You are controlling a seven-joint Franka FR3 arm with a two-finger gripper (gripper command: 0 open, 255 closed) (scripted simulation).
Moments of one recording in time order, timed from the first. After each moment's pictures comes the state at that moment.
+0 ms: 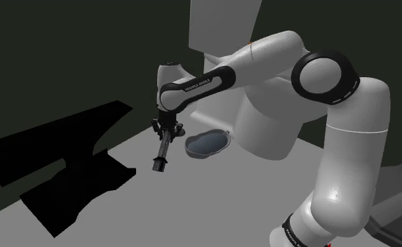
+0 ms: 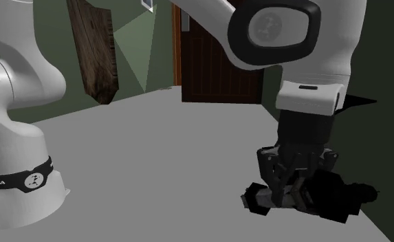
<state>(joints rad) 0.03 0.42 0.30 -1.84 -0.17 2.19 1.27</state>
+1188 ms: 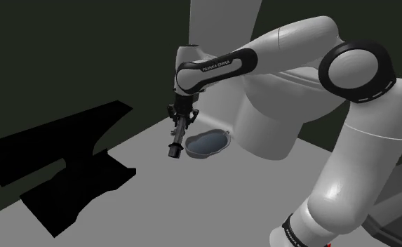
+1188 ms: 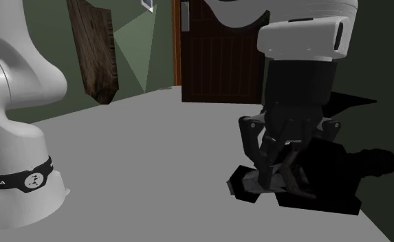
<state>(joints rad) -0.06 0.24 0.29 -1.91 -0.10 2.09 1.14</state>
